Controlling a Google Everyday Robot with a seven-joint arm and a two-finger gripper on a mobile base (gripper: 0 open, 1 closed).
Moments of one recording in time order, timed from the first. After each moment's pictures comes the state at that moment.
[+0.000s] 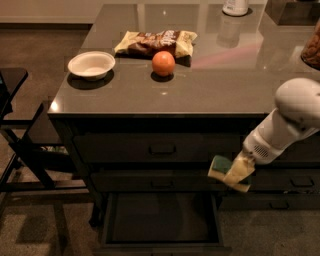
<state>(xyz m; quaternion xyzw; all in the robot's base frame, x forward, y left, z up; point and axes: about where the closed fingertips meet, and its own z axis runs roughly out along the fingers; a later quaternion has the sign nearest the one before) 0.474 -0.229 0.697 -0.43 0.88 0.16 0.08</state>
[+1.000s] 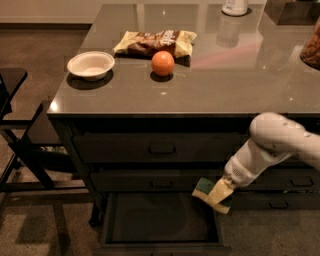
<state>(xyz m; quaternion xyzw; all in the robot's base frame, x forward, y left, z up) 0.452 -0.191 0.608 -0.38 0.90 0.22 0.03</state>
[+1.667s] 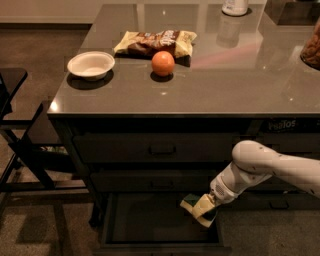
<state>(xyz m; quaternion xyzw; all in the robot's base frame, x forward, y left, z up) 0.443 -0.161 0.515 -0.28 0.93 0.24 0.00</state>
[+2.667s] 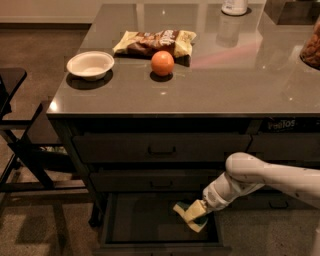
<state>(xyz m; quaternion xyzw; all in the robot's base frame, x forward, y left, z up) 0.444 -0.139 0.468 -0.24 0.93 0.28 -0.01</state>
